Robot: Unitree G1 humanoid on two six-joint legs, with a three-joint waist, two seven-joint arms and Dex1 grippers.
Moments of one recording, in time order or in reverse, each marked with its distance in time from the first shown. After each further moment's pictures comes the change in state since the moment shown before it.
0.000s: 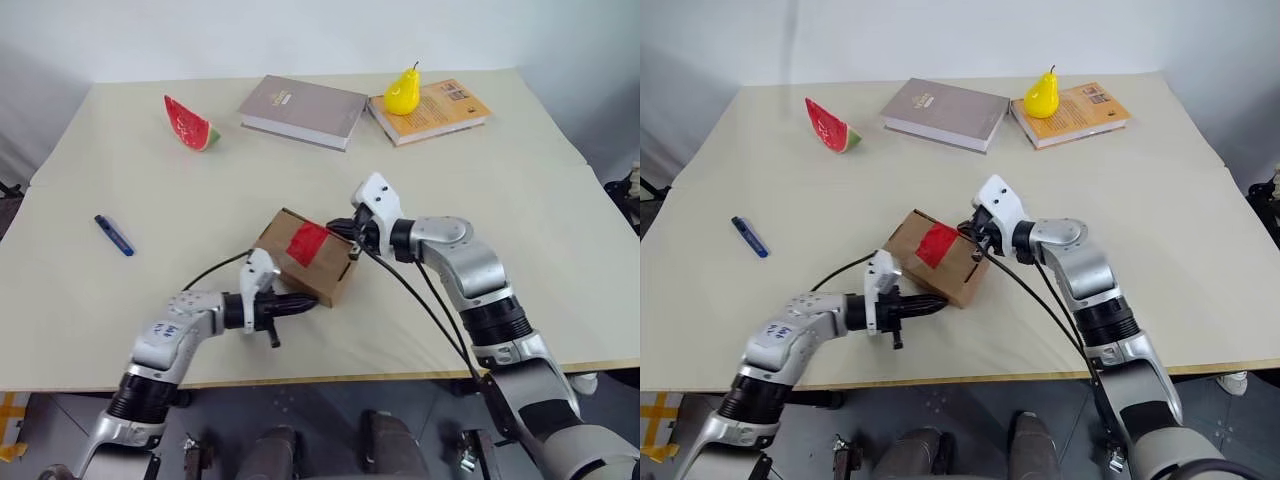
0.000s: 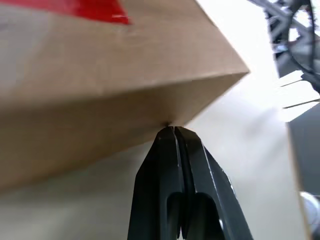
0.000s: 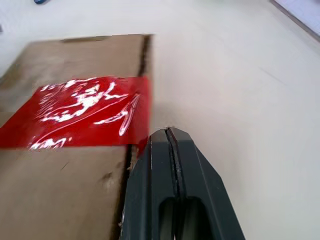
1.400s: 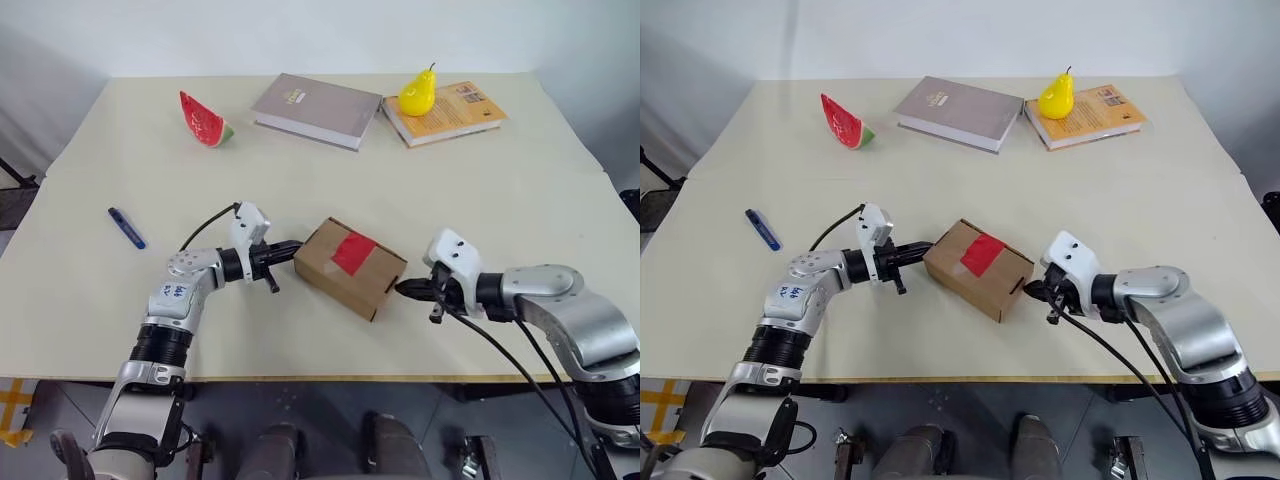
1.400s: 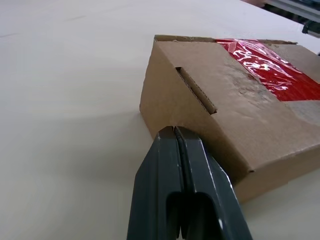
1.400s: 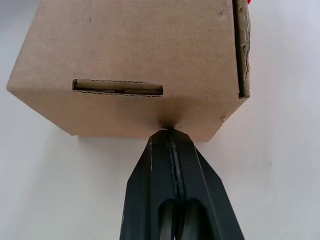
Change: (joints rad) left arm -0.243 -0.041 0.095 0.380 0.124 -0.275 -0.016; right arm 0.414 -0.430 -0.135 -0.557 0.189 0.359 0.089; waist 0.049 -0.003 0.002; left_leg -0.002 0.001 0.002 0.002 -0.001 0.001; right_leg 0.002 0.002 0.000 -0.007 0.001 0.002
